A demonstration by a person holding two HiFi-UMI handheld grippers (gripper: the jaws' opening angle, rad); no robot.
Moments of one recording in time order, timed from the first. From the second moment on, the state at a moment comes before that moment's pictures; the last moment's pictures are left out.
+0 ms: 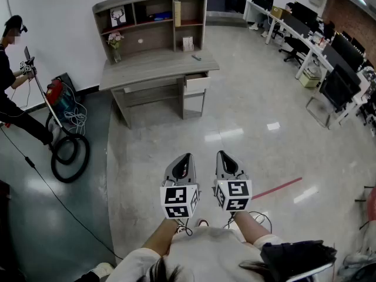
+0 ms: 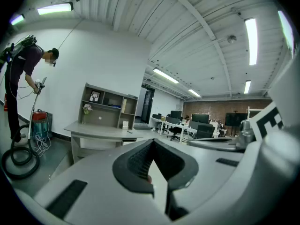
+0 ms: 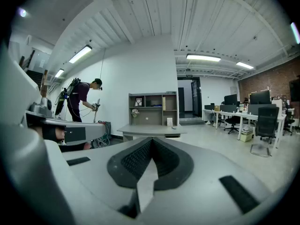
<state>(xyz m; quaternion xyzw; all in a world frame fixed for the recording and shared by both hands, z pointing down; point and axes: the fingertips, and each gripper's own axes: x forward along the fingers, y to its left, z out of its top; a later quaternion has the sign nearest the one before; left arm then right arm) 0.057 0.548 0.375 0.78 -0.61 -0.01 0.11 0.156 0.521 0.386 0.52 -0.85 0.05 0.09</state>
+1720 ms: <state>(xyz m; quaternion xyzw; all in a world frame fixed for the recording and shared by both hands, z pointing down) 0.004 0.520 0.403 0.80 -0.58 0.01 0.13 0.117 0.493 0.415 0.56 -0.82 0.07 0.11</state>
